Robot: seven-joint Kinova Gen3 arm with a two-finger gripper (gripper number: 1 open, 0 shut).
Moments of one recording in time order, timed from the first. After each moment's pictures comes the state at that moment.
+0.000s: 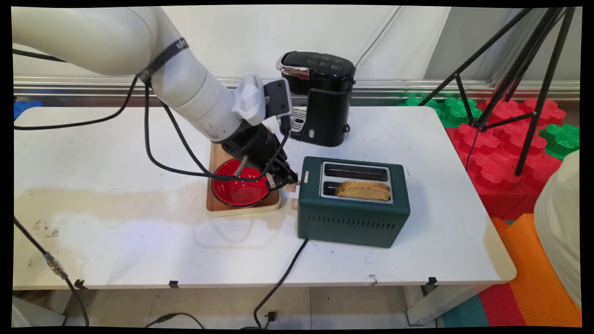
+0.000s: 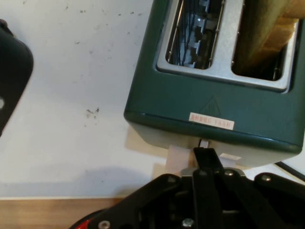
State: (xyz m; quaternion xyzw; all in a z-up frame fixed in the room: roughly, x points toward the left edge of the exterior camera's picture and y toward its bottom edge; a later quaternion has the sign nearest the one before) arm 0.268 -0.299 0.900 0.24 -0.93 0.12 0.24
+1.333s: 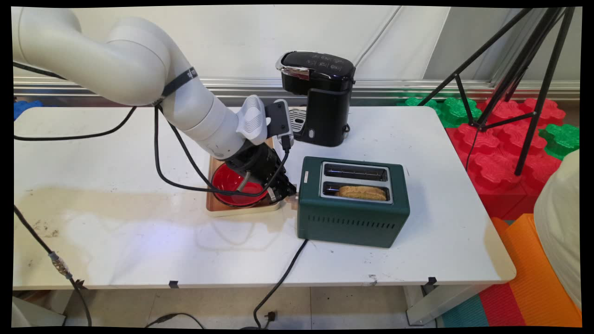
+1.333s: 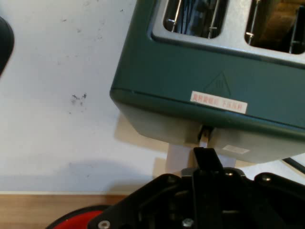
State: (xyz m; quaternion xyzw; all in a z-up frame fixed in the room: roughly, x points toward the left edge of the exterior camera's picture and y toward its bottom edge) arm 0.270 -0.301 0.859 0.25 -0.93 0.11 0.23
